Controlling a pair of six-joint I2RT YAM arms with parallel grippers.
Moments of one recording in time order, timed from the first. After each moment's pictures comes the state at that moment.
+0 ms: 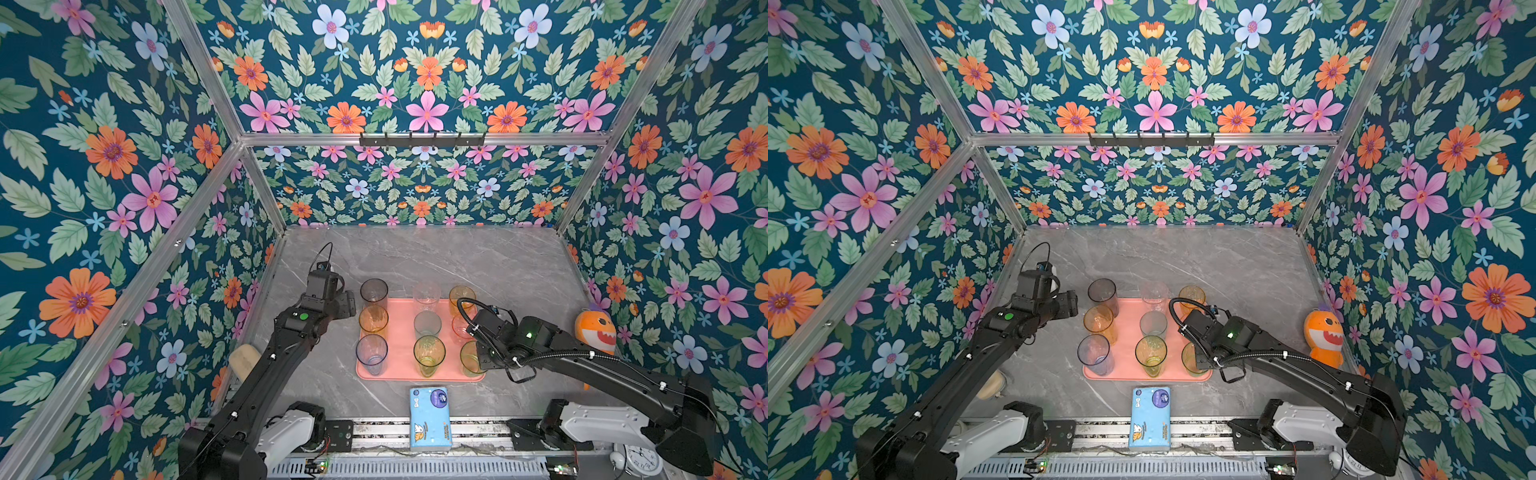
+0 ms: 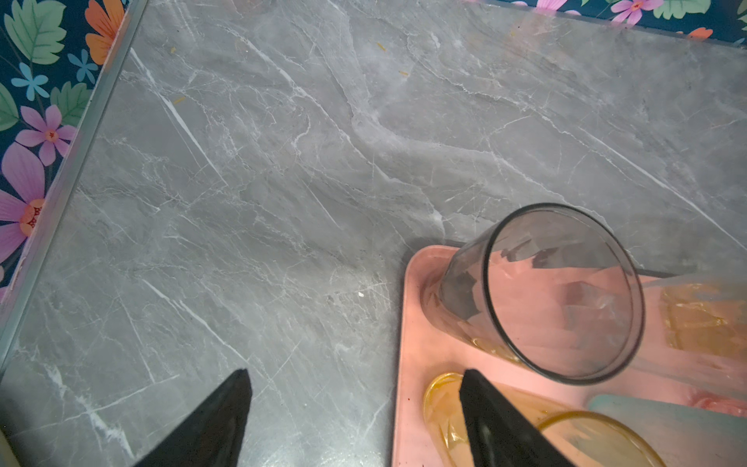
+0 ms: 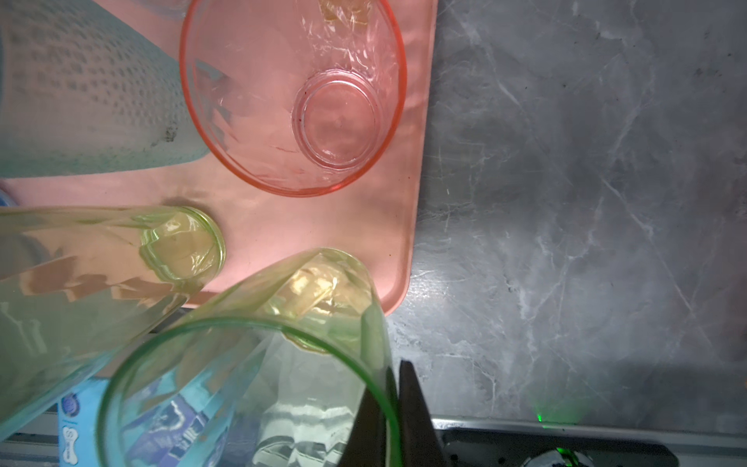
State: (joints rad) left arm -0.31 1.05 0.86 -0.62 -0.17 -0.31; right arm 0.93 1.18 0.94 -1.12 0.20 0.84
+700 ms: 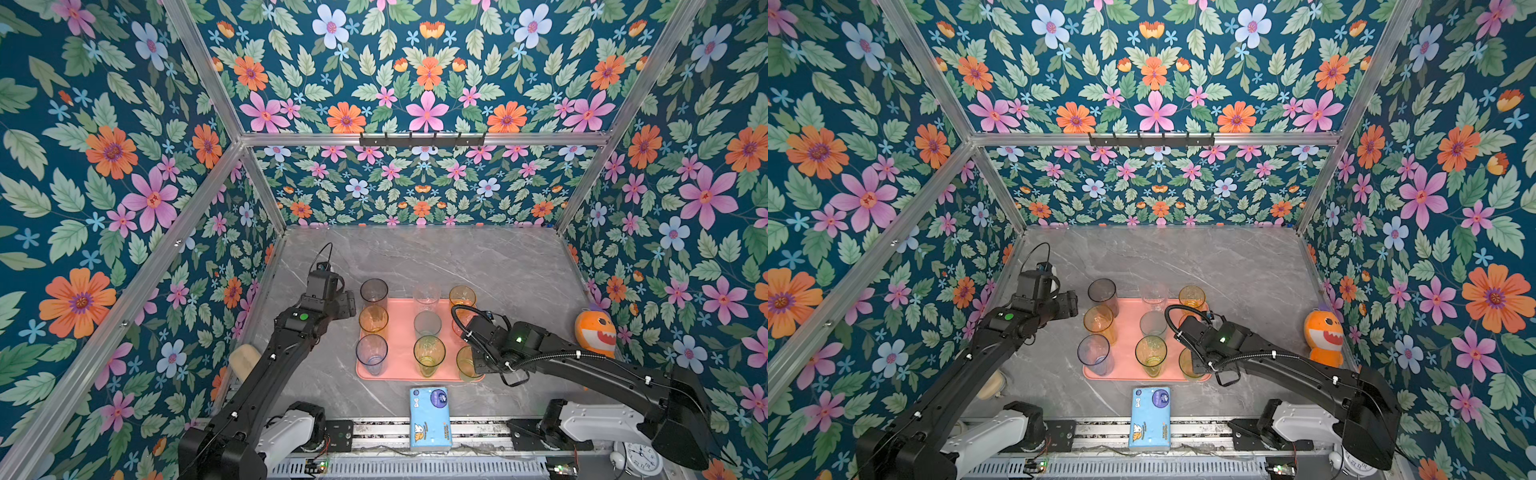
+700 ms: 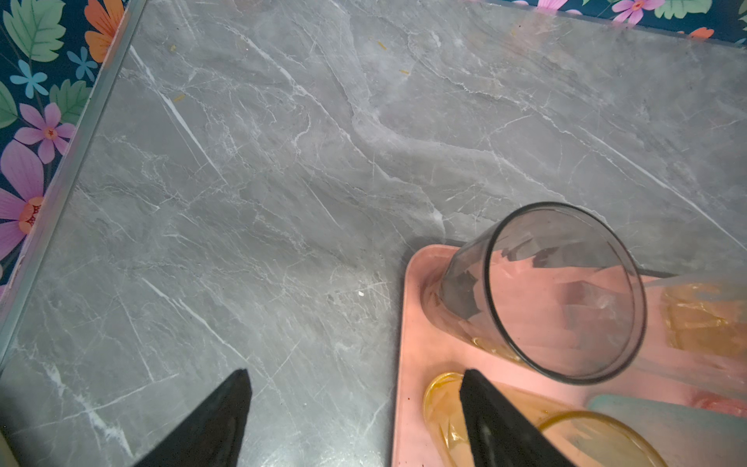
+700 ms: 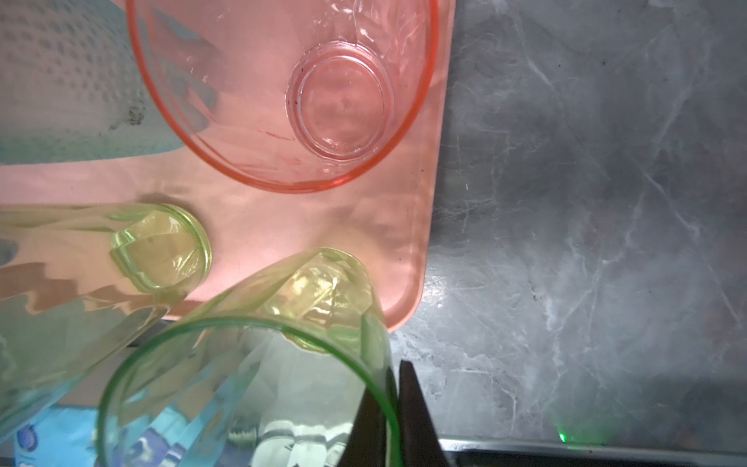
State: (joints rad) left arm -0.31 1.05 0.86 -0.62 -0.17 -0.31; right arm 0.94 1.20 0.87 -1.04 0.20 0.86
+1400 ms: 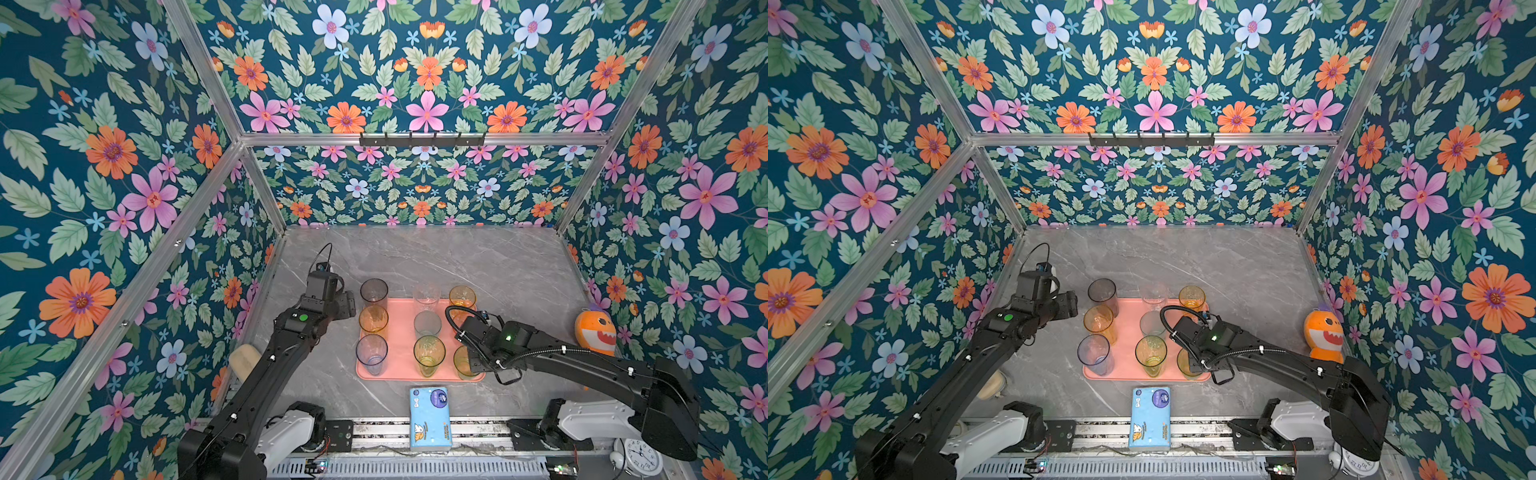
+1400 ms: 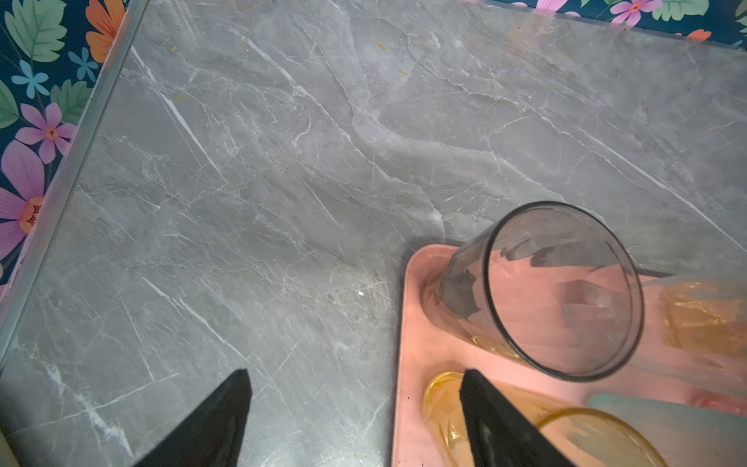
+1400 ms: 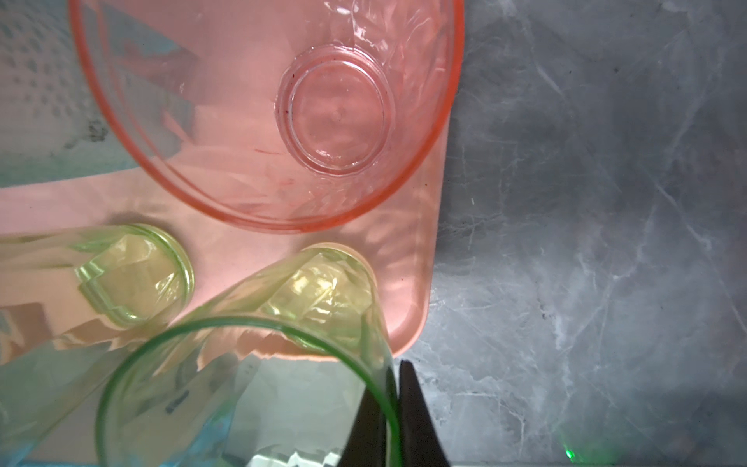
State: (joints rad) left arm -0.31 1.05 0.85 -0.62 -0.17 -0.31; right arm 0.94 1.28 0.86 -0.98 0.22 0.87
